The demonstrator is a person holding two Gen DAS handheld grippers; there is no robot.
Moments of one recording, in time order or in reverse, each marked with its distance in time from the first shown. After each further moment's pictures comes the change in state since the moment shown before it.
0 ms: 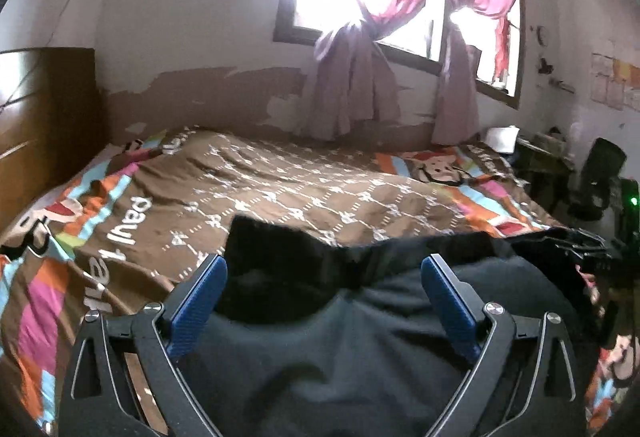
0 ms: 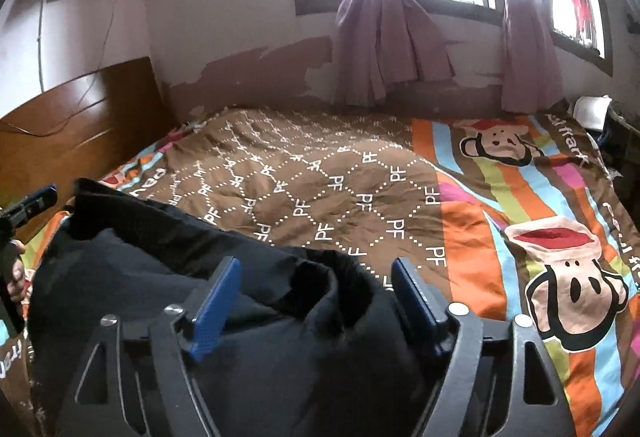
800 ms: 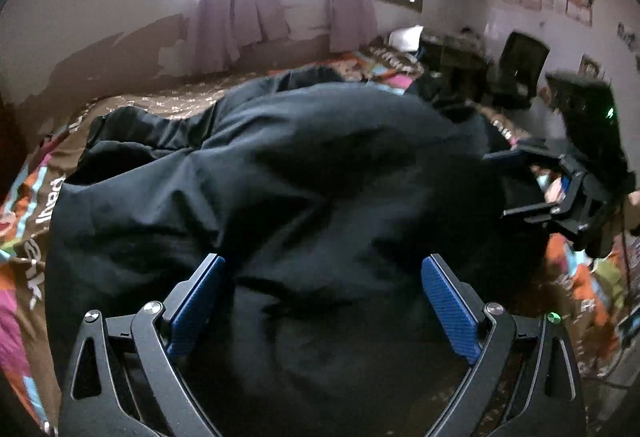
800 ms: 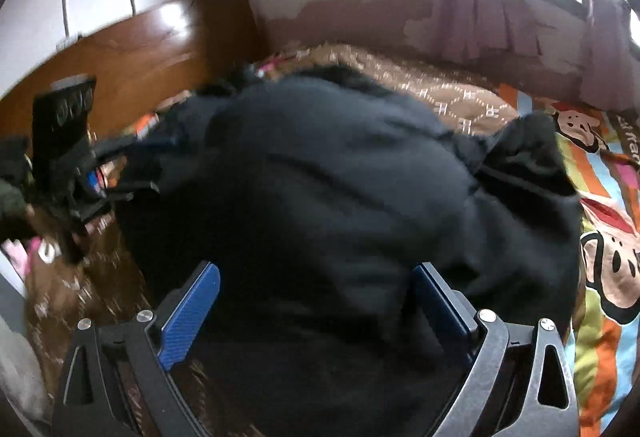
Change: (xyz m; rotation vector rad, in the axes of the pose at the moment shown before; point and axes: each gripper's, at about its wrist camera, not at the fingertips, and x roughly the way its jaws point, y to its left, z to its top) left arm 0.008 -0.090 -0.080 0.271 0.265 -0.228; right arm -0.041 0.072 -0.092 -0.208 0.225 0.226
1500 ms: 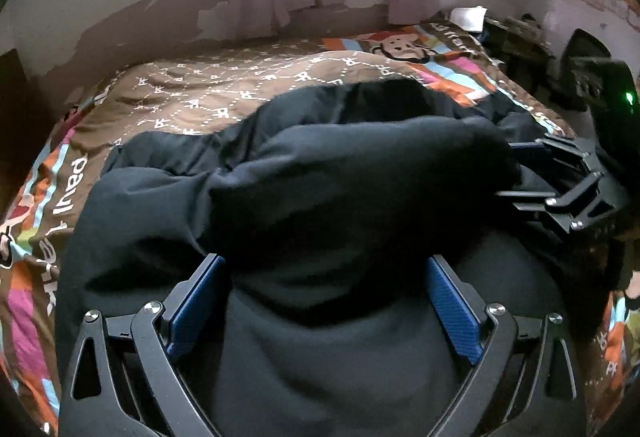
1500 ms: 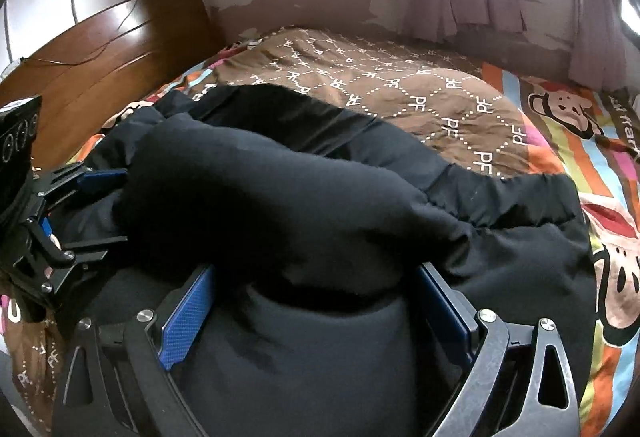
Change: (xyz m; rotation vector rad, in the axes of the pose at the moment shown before) left arm 0.062 0.045 0.056 -0.128 0.133 0.157; right arm 0.077 -0.053 0.081 0.124 0.053 -0.068
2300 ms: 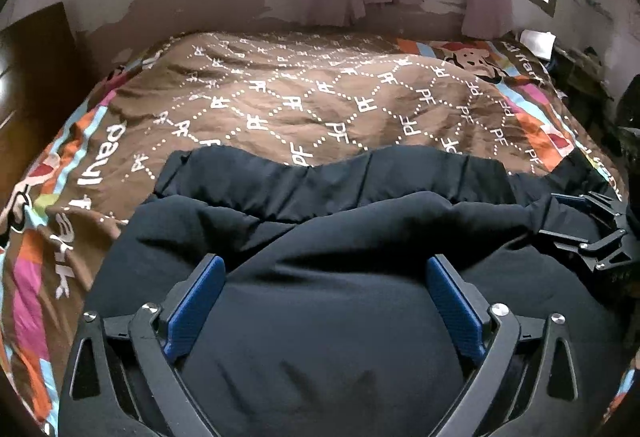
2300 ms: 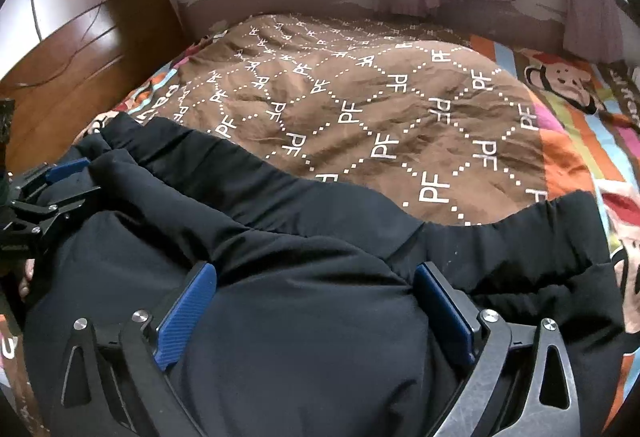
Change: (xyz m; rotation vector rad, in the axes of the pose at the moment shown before) left arm 0.038 0.057 0.023 -0.163 0.028 0.124; right arm 0.058 -0.041 0.020 0.092 0.044 -0.001
